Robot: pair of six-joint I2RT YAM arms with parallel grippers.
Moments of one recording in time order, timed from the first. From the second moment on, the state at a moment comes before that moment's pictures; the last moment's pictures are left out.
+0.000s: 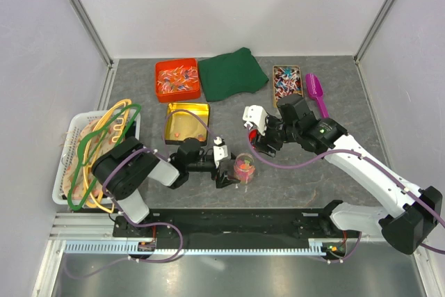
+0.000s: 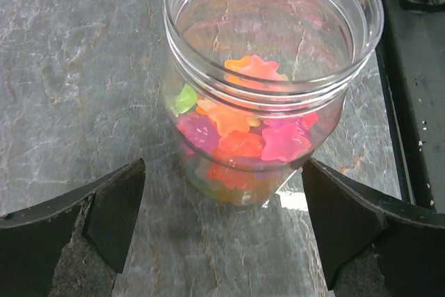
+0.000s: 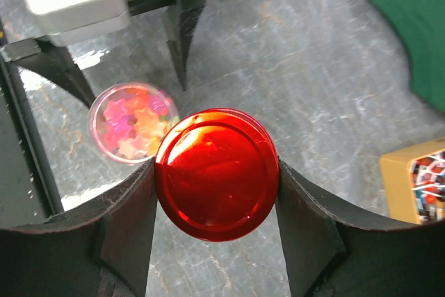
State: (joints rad) left arm -0.72 1.67 0.37 0.98 0.74 0.21; right arm 0.66 1.18 1.11 -0.67 -0.34 -0.55
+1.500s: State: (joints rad) left arm -0.77 1.89 0.45 1.22 0.74 0.13; right arm 0.75 1.28 1.01 -0.62 -0.50 -0.56
